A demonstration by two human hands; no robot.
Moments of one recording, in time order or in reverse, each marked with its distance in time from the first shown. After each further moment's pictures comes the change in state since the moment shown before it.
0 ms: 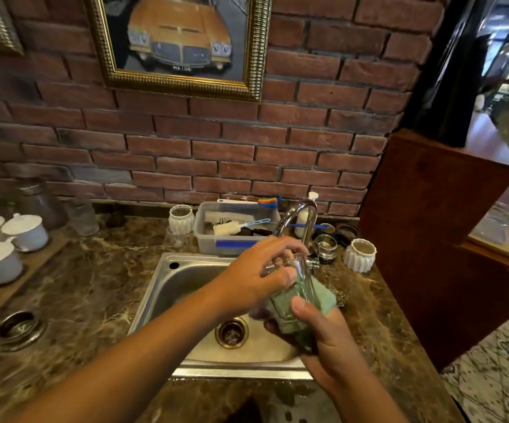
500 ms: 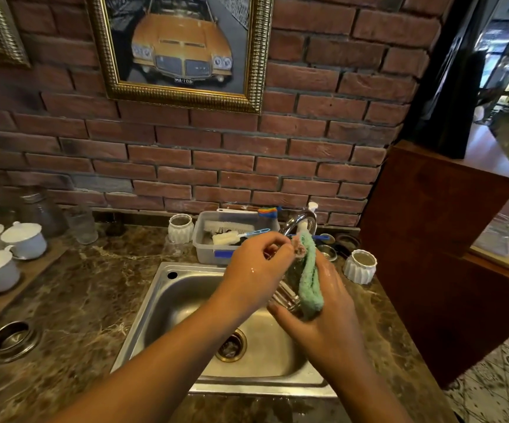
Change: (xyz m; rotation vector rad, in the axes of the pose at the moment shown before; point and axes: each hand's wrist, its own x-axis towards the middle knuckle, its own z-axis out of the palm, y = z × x) left_hand 0.025 0.017 0.011 -0.096 0.411 -0.151; right_hand 0.015 -0.027 0.003 -1.214 0.225 -0.492
